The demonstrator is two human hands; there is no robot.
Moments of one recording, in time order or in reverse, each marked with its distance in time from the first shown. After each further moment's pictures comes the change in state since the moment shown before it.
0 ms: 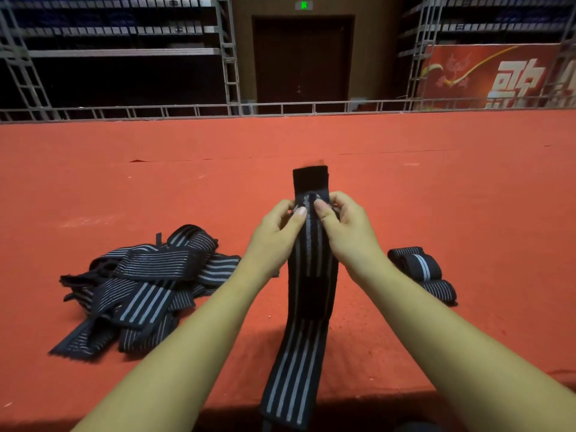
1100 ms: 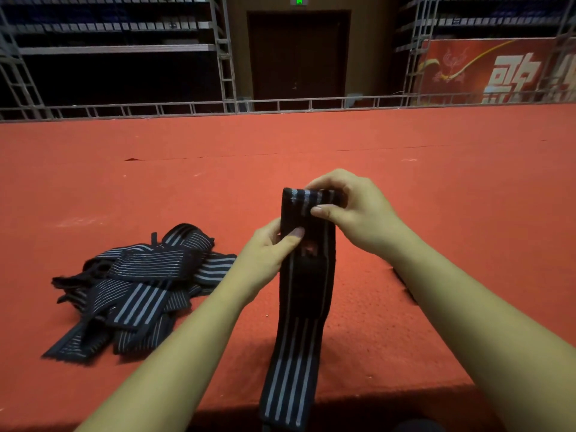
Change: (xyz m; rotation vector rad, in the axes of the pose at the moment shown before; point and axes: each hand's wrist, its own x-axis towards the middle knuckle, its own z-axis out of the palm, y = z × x) left_hand -0.018 -0.013 -0.010 -0.101 -0.145 -0.099; right_hand 0.017 -0.034 -0.036 -0.359 -0.247 -0.301
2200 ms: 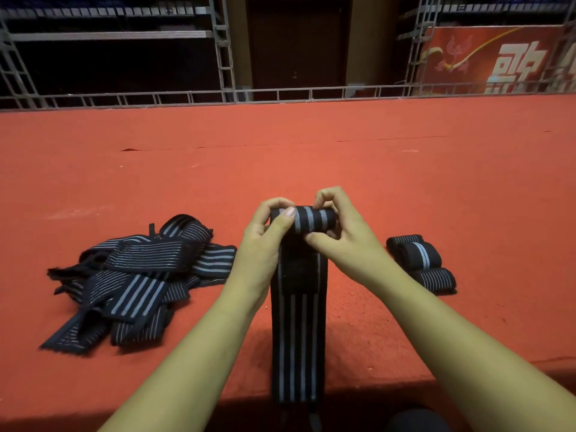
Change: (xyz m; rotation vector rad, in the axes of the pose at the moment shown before) left_hand -0.011 0.002 0.015 -0.289 0.178 0.077; right_hand -0.042 0.011 0.039 0.318 -0.019 0.176
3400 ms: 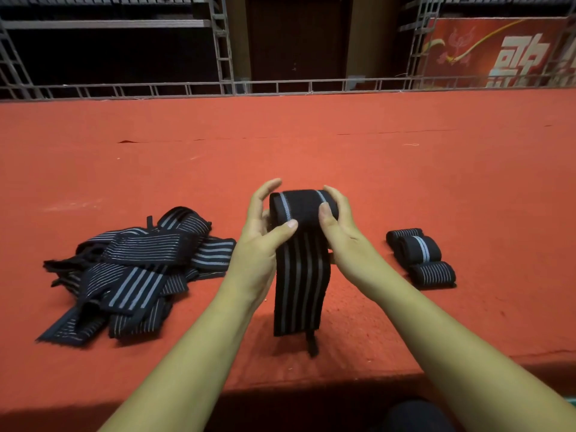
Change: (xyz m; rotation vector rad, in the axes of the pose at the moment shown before) left_hand -0.007 -0.005 -0.008 -0.099 -0.068 0.010; right_hand -0.013 0.006 0.010 0.101 -0.011 0.223
